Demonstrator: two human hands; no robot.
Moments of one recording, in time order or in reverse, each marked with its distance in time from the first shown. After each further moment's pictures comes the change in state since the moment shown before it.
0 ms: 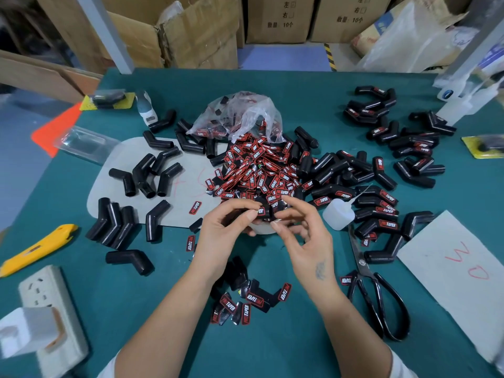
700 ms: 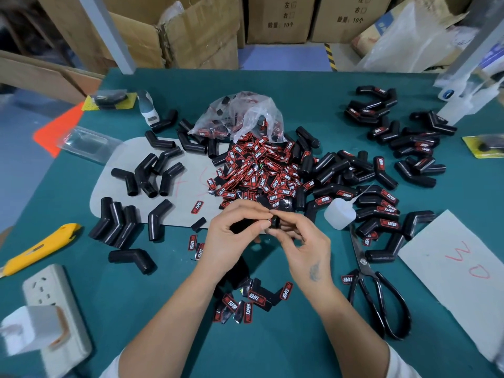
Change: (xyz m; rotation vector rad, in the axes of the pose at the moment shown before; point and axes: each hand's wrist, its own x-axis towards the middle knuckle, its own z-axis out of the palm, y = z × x) left_hand -0.001 -0.010 -0.002 0.163 -0.083 0.166; right_hand -0.004 0.008 0.007 -0.171 0.011 -0.079
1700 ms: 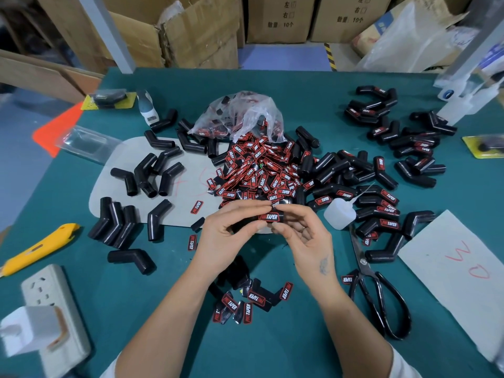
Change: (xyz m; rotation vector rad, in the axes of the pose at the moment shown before) left_hand 0.003 0.008 -0.008 0.160 -0.050 0.100; right_hand 0.007 -0.008 -0.005 0.330 -0.023 0.153
